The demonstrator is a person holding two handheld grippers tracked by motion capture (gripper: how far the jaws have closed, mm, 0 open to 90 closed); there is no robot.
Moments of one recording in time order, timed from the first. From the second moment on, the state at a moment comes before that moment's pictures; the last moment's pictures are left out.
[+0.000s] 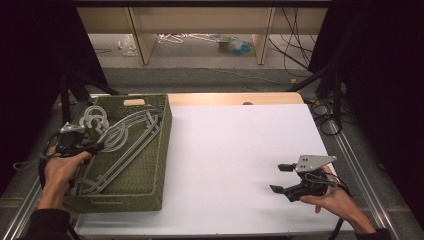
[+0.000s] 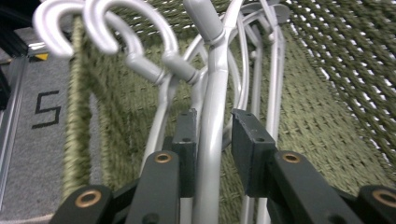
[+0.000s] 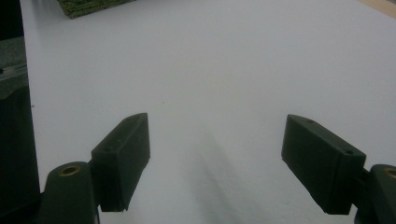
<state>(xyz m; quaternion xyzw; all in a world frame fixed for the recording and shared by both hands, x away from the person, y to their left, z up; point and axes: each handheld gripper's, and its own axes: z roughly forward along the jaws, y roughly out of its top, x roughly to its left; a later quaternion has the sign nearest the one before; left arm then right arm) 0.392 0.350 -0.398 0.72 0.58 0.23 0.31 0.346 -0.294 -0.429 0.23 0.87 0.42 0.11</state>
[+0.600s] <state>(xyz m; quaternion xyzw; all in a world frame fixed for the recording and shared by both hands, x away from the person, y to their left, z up) 0.368 0.355 -0.384 0.67 0.59 0.26 0.36 0.347 -0.293 -0.430 0.23 0.87 0.43 0.11</state>
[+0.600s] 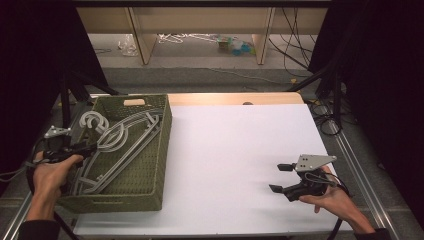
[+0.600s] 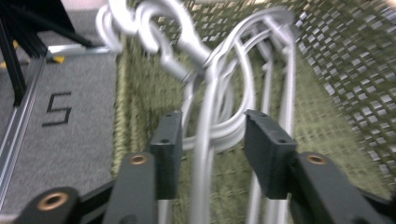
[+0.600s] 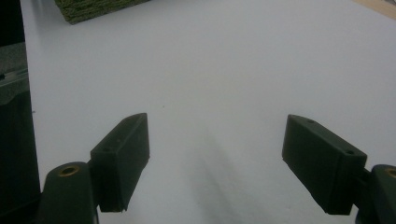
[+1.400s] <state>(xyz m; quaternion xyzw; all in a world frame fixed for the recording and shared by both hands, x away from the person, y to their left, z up) 0.312 0.274 -0.344 0.69 0.48 0.28 0.46 0.344 -0.292 -0.425 0.25 0.85 0.45 0.12</state>
